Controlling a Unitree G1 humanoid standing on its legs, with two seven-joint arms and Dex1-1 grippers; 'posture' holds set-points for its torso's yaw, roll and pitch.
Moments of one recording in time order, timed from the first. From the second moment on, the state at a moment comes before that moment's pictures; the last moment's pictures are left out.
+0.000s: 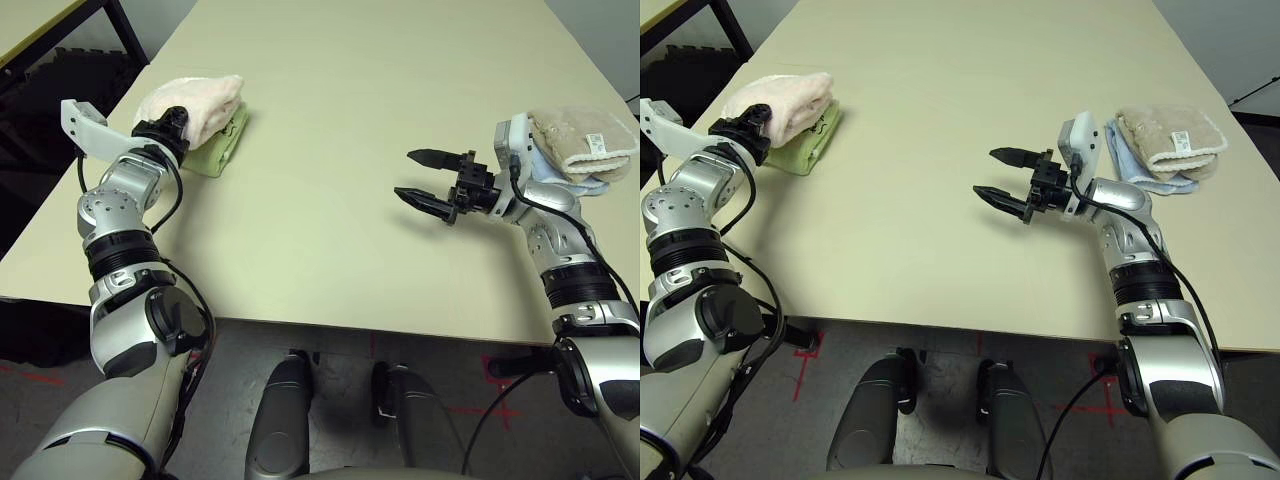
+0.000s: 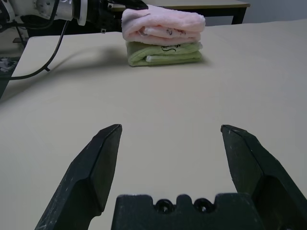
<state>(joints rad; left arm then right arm) -0.92 0.37 0.75 0.43 -0.88 0.82 0.21 -0.74 -0.44 -0.05 0.55 0.34 -0.06 1.21</state>
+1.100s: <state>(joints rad) -0.91 0.62 0.04 0.49 -0.40 0.24 -0.55 -0.81 -0.30 -0.19 0.70 0.22 -0.15 0.44</state>
